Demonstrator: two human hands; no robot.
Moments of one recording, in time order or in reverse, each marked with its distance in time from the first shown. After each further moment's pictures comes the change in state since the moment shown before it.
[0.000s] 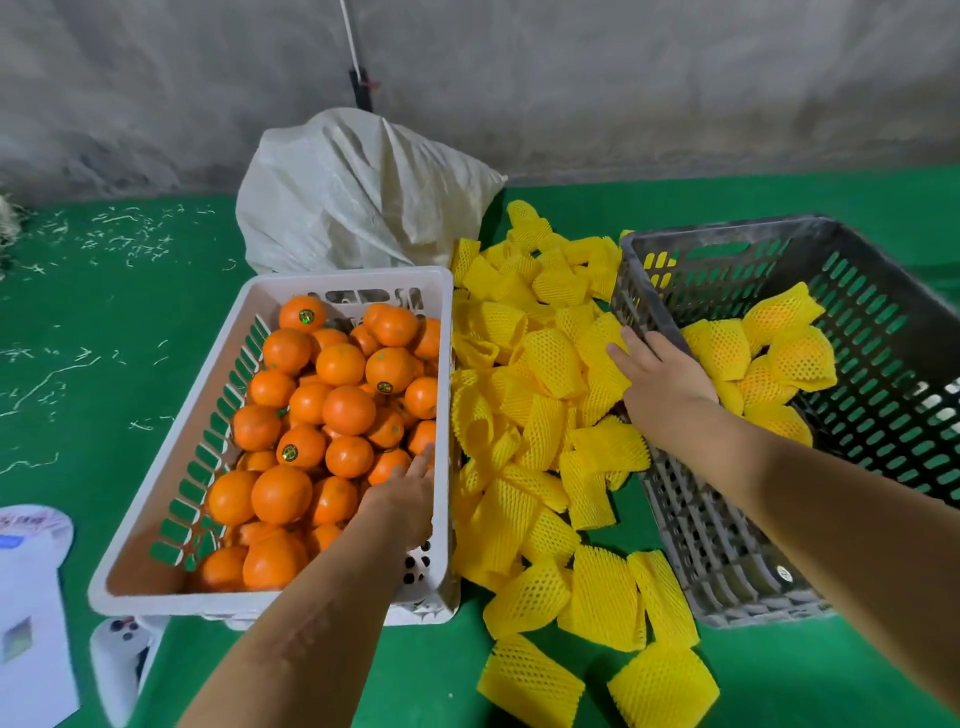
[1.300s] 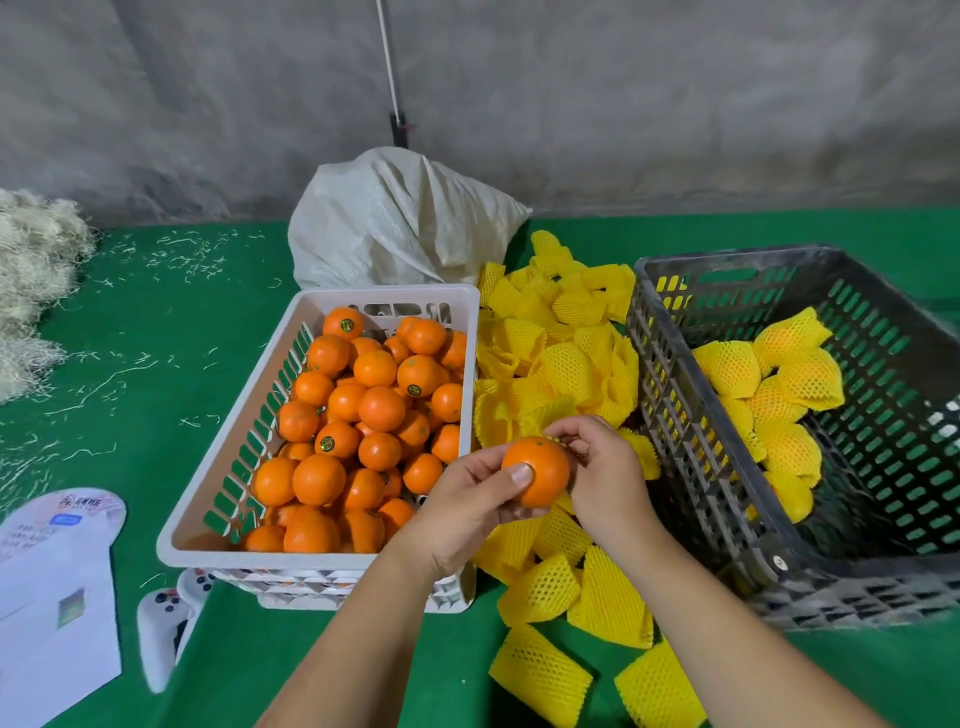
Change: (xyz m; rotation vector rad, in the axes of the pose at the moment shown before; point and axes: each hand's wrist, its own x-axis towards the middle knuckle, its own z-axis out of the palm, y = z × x) left_hand -0.091 0.058 -0.008 -1.817 0.218 0.595; right_hand -0.112 -0.104 -0.091 2.102 0.649 0.242
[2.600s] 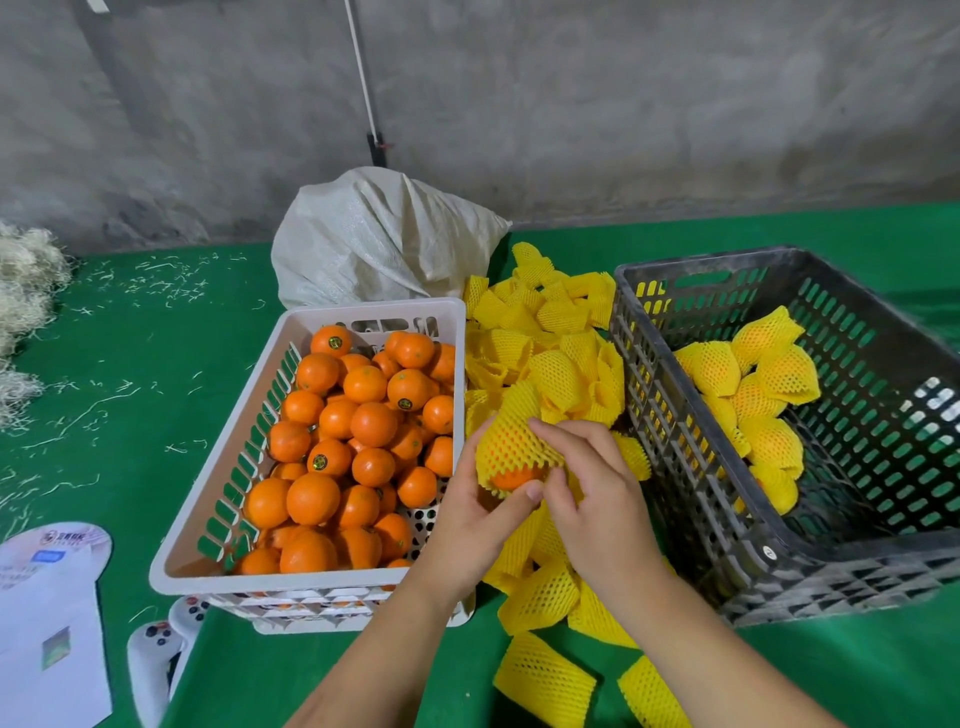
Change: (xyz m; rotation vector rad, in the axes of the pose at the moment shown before) left_hand -0.004 -0.015 0.005 0.178 0.116 0.293; right_hand -0.040 -0.029 -0.005 -0.246 0.140 -0.414
